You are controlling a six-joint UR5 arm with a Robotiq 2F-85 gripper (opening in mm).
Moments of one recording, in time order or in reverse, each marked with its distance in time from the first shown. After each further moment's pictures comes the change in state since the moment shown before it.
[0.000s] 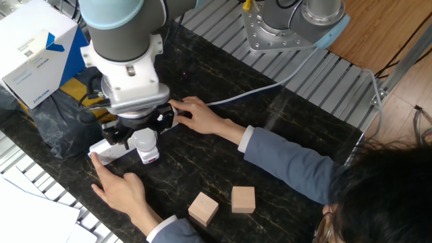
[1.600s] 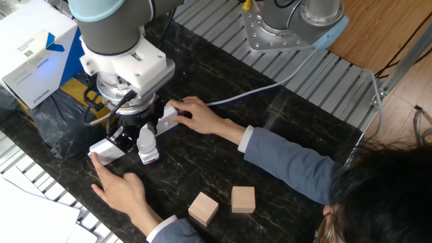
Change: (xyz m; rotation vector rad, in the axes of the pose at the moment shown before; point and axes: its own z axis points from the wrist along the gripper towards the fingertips) arm 0.006 0.005 0.007 -0.036 -0.061 -0.482
